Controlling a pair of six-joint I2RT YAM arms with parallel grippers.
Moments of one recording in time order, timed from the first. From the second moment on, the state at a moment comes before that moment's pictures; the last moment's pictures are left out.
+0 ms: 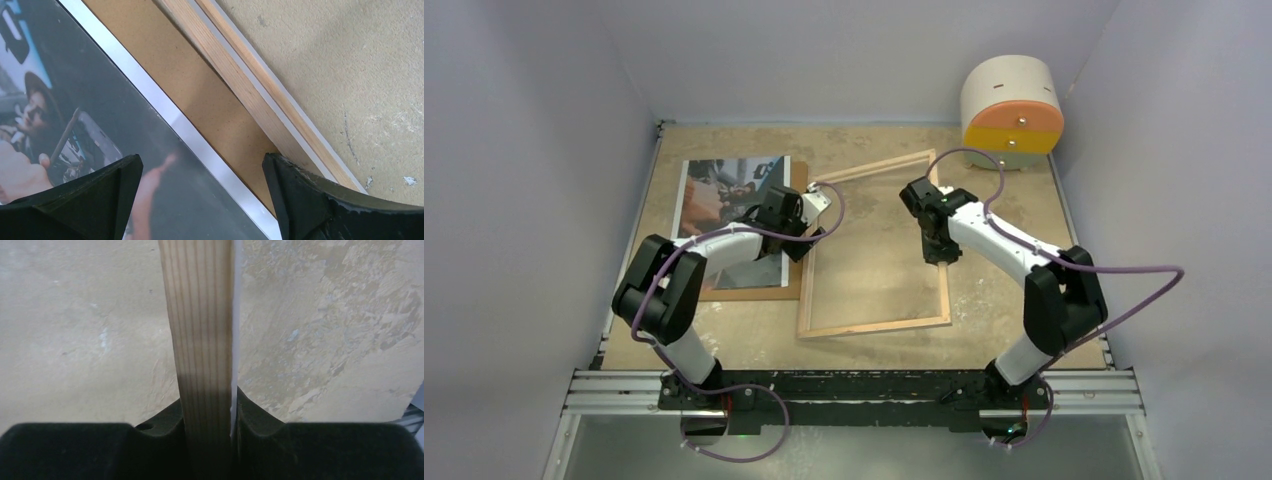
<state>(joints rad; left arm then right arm) -0.45 1.68 0.92 -0.09 -0.11 0.40 0.53 1.59 1.21 -0.98 0.36 0.51</state>
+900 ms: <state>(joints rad) -0.45 1.67 0.89 -0.03 -0.11 0.43 0.48 1.72 1.02 -0.66 0.40 0.48</state>
